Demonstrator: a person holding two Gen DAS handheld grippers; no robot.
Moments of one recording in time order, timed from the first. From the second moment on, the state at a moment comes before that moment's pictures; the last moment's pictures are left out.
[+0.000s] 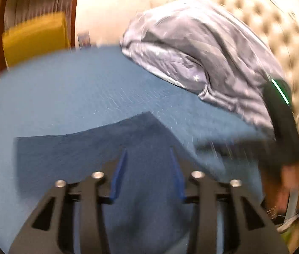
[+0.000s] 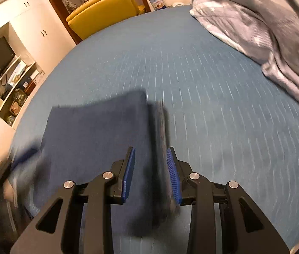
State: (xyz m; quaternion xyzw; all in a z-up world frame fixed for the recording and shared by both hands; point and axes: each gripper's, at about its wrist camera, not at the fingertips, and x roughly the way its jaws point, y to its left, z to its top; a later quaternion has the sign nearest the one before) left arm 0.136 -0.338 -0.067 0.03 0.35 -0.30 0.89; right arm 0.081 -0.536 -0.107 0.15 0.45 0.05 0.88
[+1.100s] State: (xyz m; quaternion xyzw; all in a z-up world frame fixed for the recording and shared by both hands) left arm 0.152 -0.327 -0.132 0.07 0.43 -0.20 0.88; right arm 0.061 -0.495 -0.140 0.09 0.47 -0.03 0.88
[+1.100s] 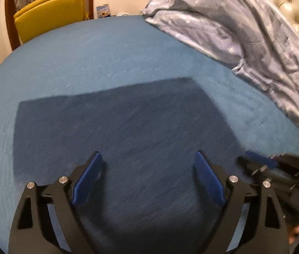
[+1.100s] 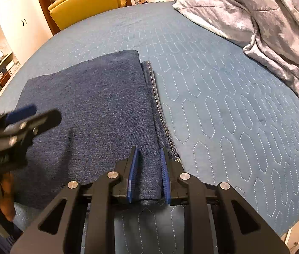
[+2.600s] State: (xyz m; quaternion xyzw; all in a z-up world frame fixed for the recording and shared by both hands) left arm 0.012 -0.197 -0.033 0.05 0.41 -0.15 0.90; right arm -0.049 -0.436 -0.043 0.04 0.44 -0.16 0.89
